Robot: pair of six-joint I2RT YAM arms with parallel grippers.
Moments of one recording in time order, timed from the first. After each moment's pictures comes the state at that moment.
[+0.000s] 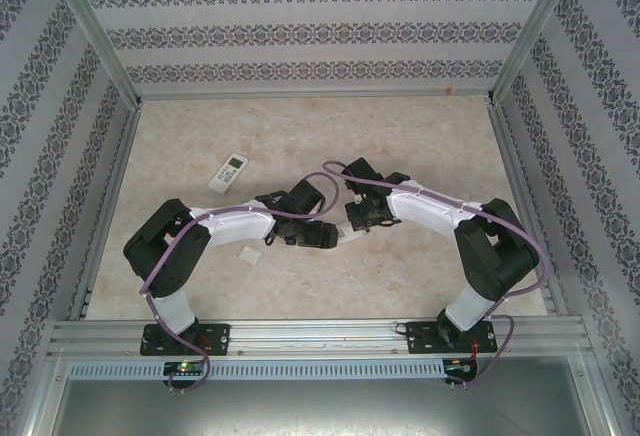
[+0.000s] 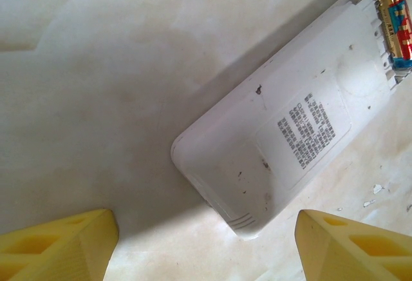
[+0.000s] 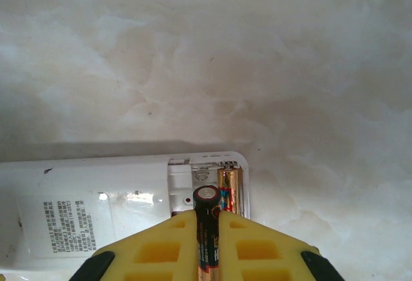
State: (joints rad) left arm -0.74 1.76 1.00 -0.35 0.21 -0.63; right arm 0.61 1.66 1.03 -0.66 0.06 0.32
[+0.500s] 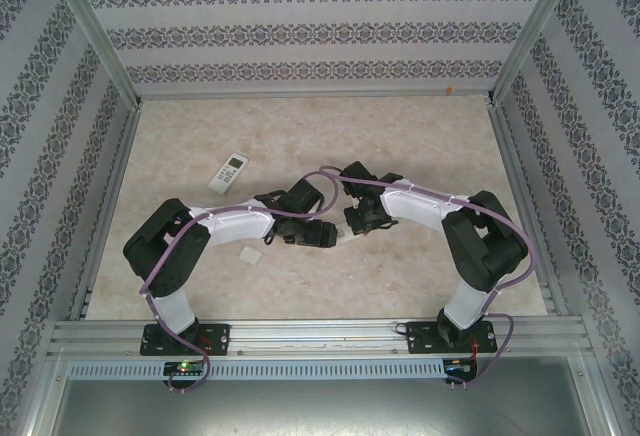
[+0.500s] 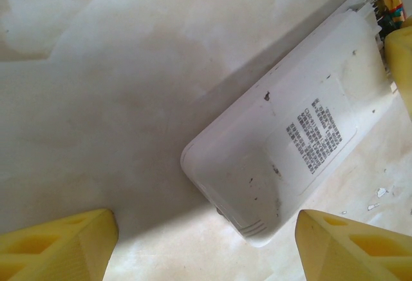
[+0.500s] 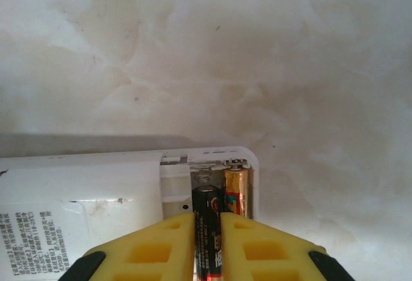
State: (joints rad) left arm -0.74 1.76 1.00 -0.35 0.21 -0.62; right arm 0.61 1.73 1.04 -0.67 0.04 0.31
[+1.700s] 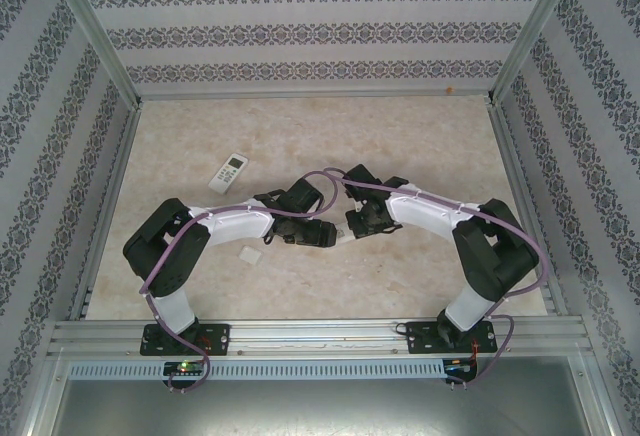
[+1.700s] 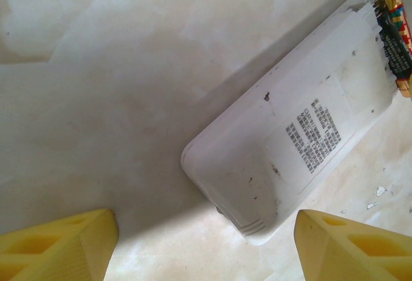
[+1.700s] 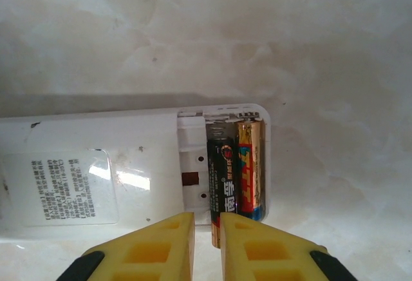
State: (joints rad) left arm -0.73 1.76 1.00 -0.35 0.22 -0.61; right arm 0.62 1.65 1.00 -0.68 0.01 0.34
